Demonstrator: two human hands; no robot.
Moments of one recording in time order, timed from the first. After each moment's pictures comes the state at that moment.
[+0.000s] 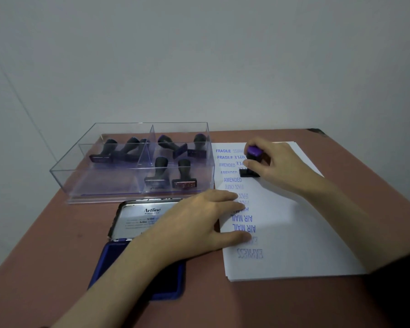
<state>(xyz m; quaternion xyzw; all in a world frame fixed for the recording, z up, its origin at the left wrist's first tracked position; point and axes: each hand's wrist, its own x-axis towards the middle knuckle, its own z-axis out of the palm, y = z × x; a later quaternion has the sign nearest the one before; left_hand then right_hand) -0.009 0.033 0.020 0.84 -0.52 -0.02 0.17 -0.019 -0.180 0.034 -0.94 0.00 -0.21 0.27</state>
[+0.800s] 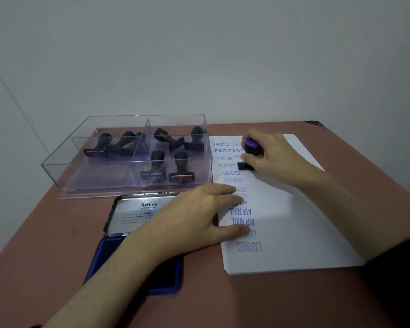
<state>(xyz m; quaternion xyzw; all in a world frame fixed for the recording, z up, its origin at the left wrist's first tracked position) -0.009 0.032 0.019 0.84 -0.52 -0.02 0.16 -0.010 -0.180 0.030 -0.95 0.01 -0.19 0.23</state>
